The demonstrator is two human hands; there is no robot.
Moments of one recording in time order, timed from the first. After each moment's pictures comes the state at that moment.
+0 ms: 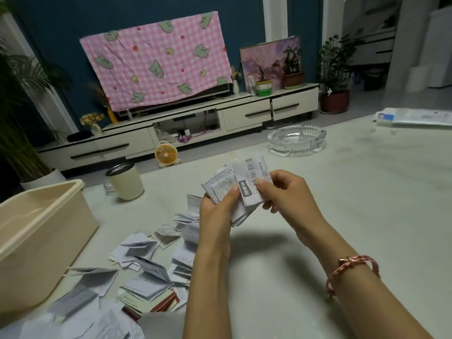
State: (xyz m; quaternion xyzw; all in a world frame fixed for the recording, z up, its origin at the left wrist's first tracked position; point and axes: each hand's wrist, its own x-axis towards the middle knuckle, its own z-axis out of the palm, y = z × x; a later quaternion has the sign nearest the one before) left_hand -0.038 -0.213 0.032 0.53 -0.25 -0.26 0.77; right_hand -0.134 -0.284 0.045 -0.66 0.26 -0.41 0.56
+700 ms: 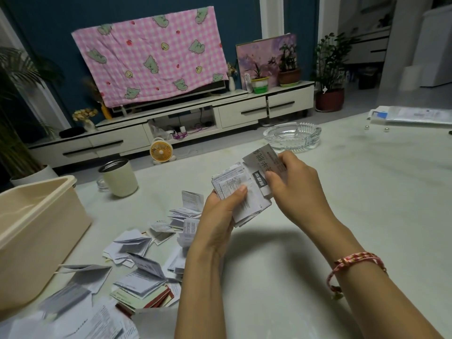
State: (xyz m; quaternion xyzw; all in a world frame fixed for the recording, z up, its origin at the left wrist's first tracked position) left_hand -0.040 -0.214 0.032 0.51 -0.33 -0.35 0.72; right_hand -0.145 -0.294 0.050 -0.80 0.32 -0.45 0.23
